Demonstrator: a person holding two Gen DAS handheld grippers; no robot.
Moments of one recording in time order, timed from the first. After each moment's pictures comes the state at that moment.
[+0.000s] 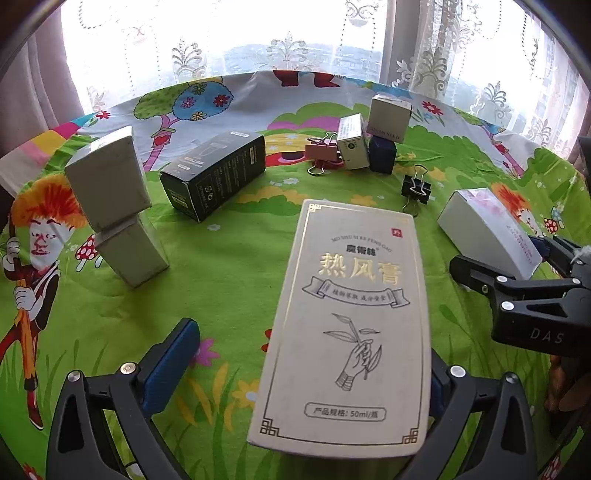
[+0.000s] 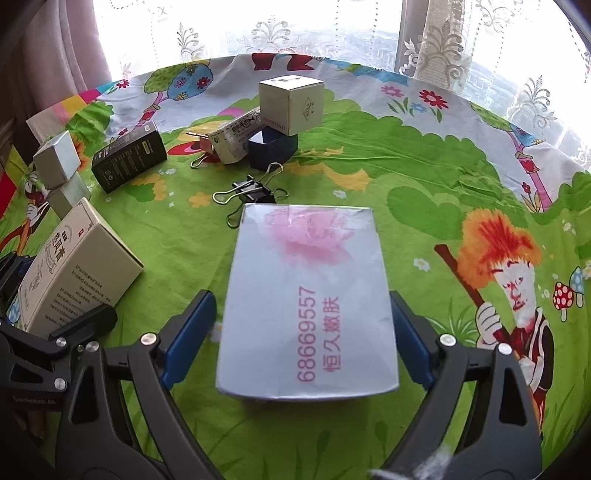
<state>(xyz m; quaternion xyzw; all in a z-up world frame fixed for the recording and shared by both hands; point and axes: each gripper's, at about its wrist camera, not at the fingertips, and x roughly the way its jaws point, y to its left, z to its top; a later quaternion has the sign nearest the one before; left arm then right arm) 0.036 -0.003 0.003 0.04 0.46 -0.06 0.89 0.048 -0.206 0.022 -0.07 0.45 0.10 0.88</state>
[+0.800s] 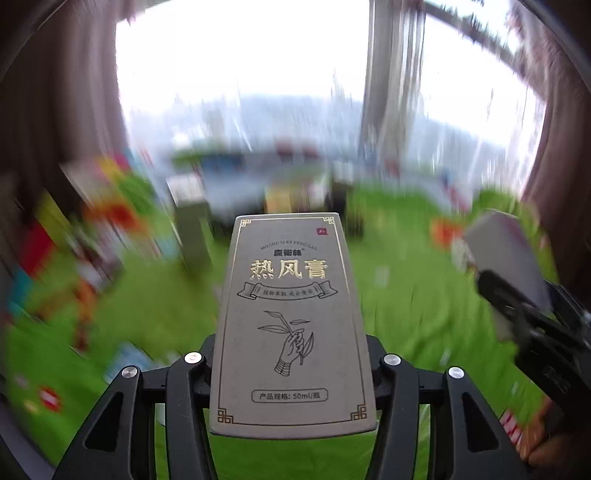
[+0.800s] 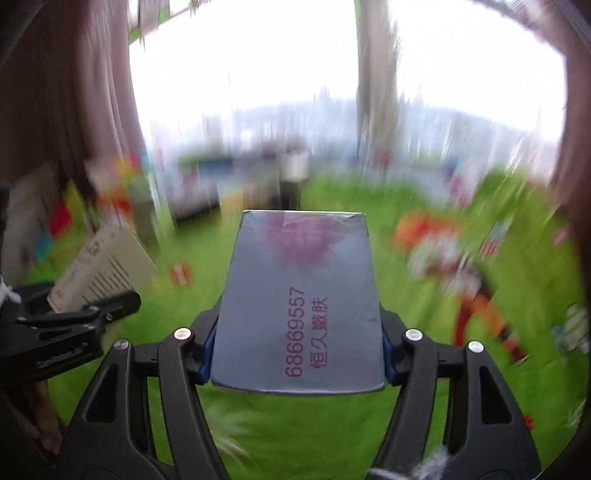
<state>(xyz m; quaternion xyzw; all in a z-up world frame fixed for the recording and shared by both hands) -0.102 -0.008 0.093 0.01 0.32 -0.05 0.95 -0.132 -0.221 0.106 0.00 0.24 0.07 0.97</state>
